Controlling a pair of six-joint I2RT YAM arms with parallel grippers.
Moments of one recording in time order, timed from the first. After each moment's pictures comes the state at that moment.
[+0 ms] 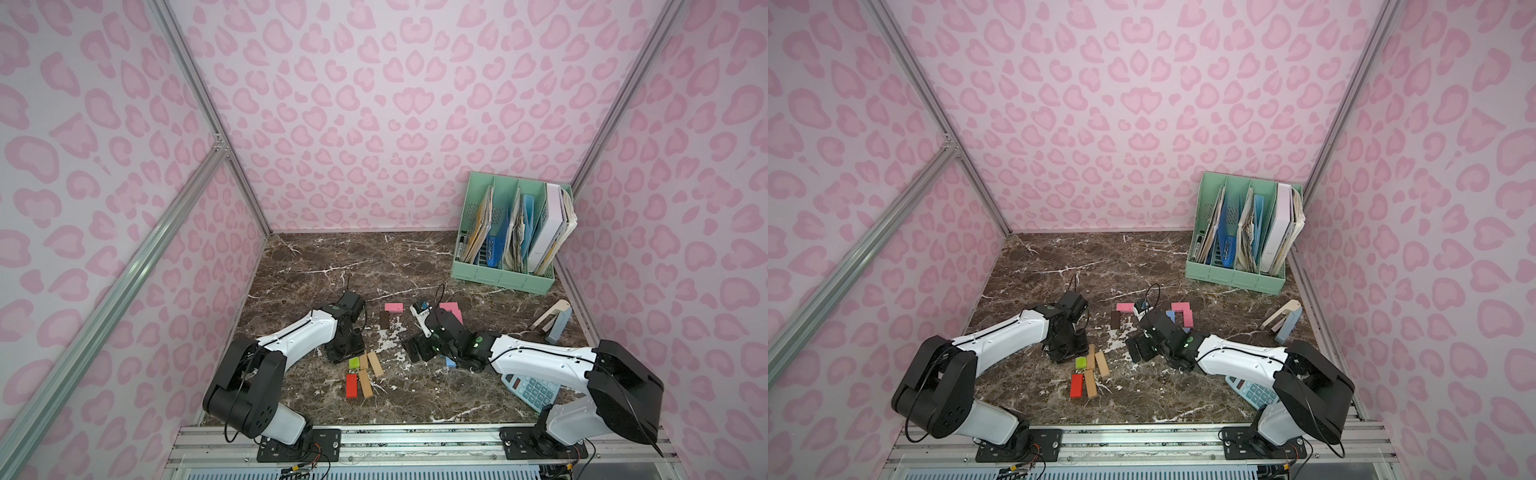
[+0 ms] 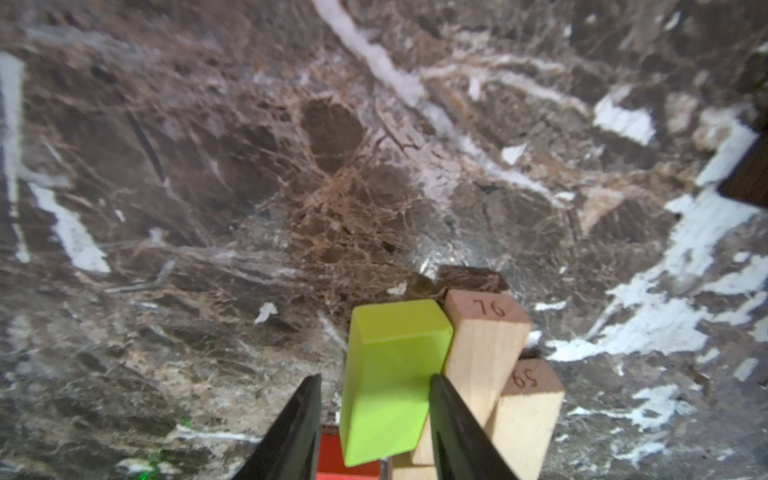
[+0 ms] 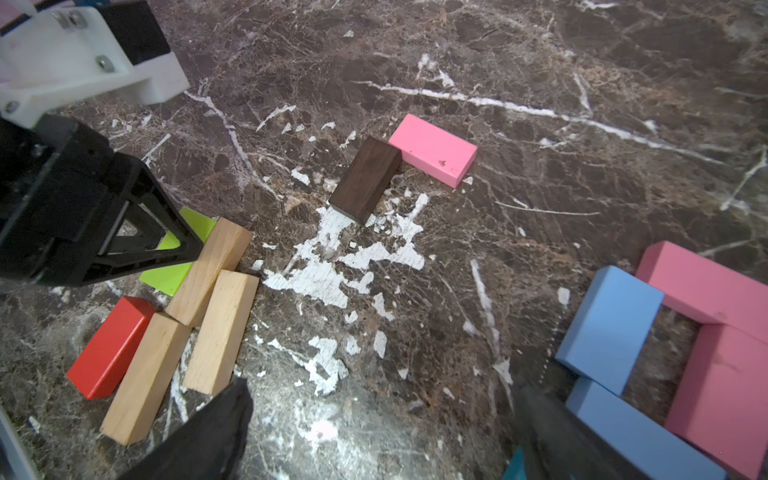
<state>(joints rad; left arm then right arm) -0.44 1.50 0.83 -0.81 0.05 -0.79 1.00 1.47 0.79 -0.07 0.12 0.33</state>
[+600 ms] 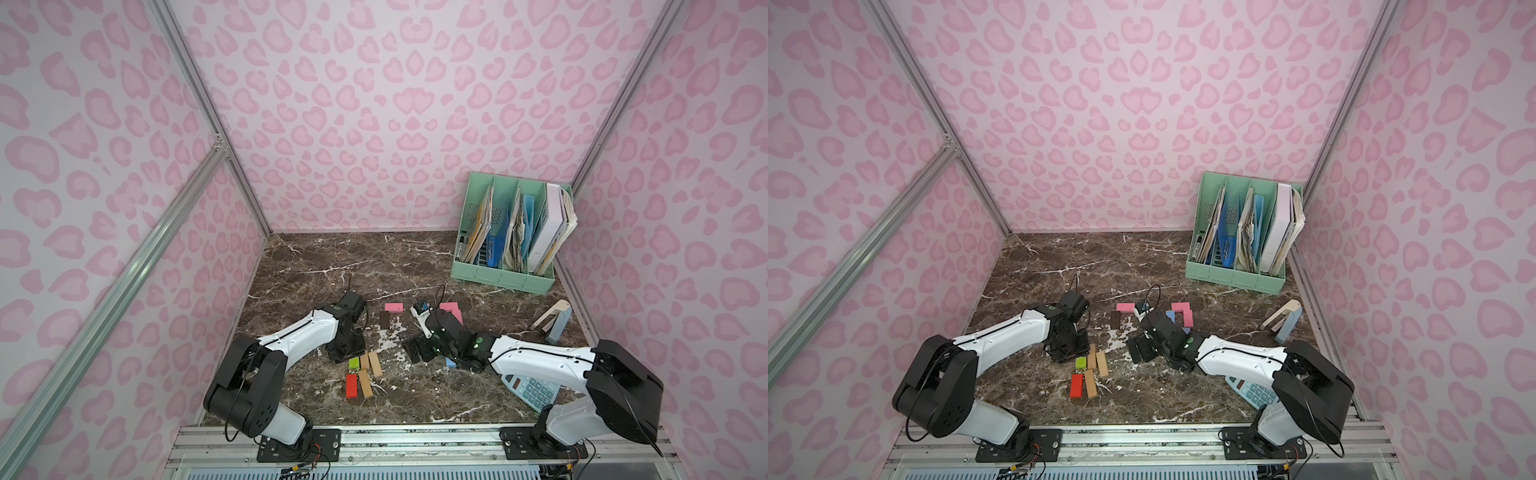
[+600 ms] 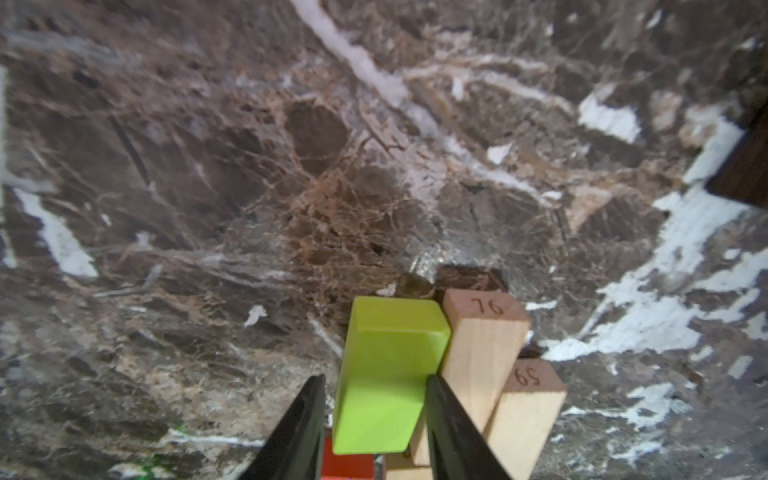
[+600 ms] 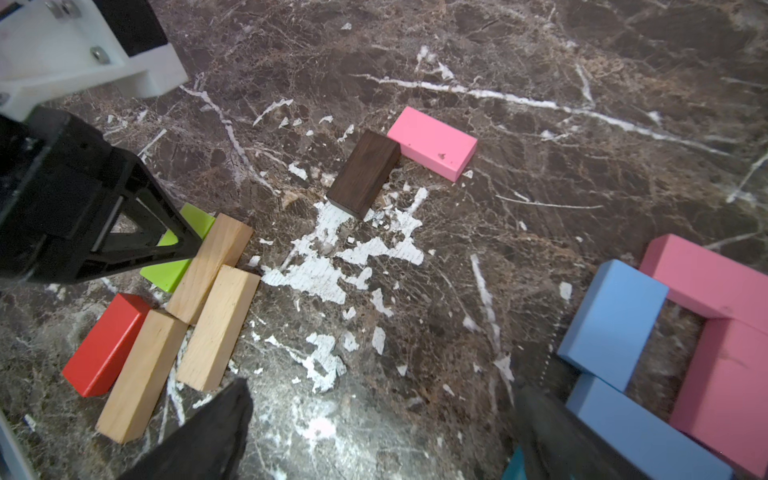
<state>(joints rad) -0.44 1.52 0.84 -0.80 0.05 -0.79 1.00 1.47 0.77 -0.06 0.12 0.34</state>
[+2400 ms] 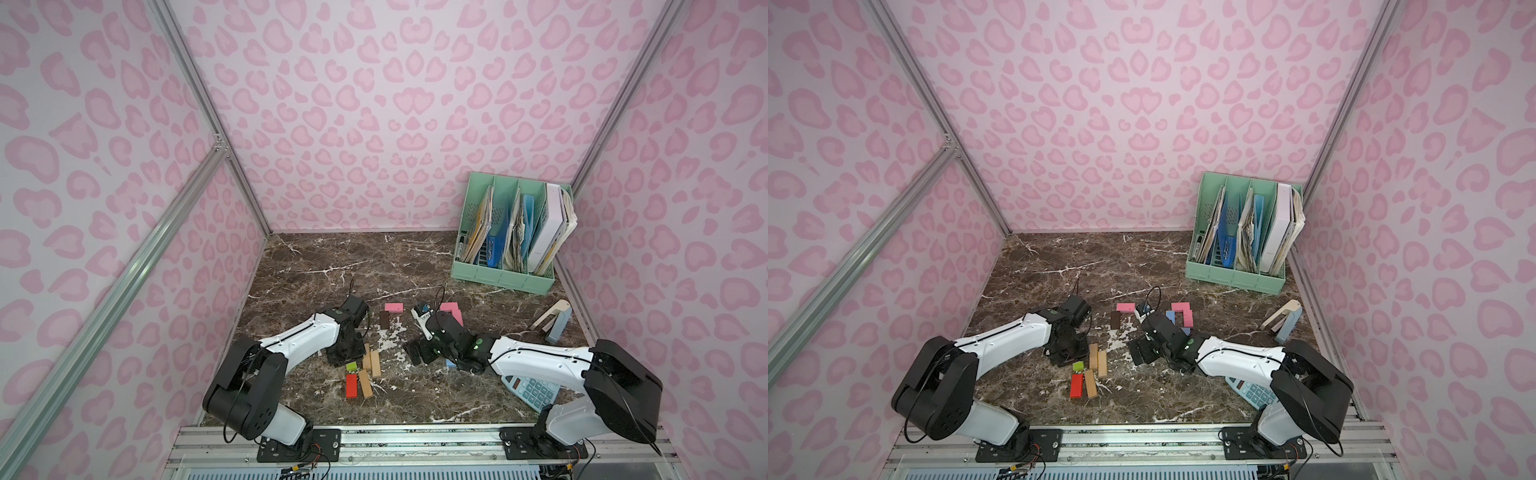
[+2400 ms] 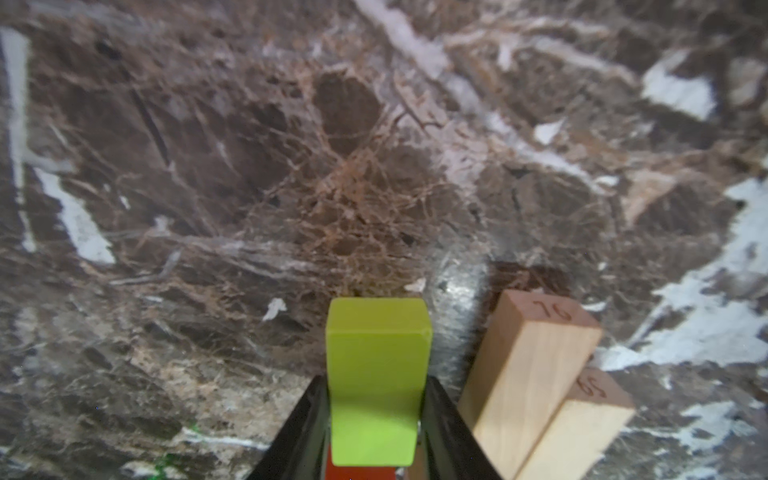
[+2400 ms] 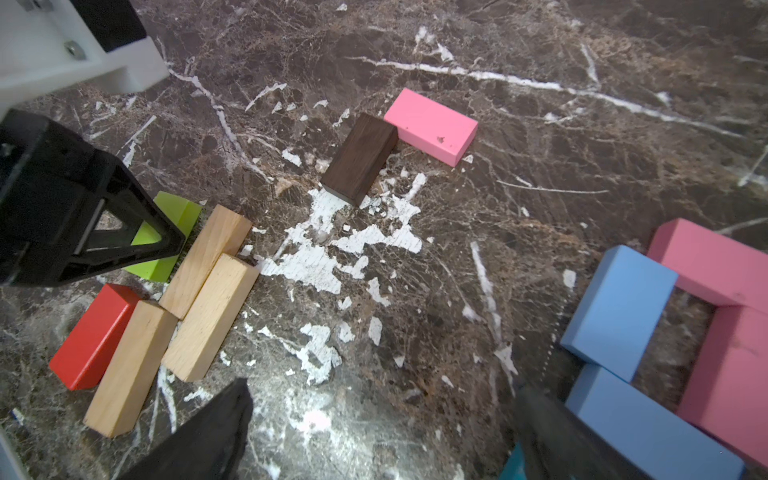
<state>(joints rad) -0.47 1.51 0.80 -0.80 0.00 -0.81 1.00 1.48 0.76 -0.05 0.11 0.34</state>
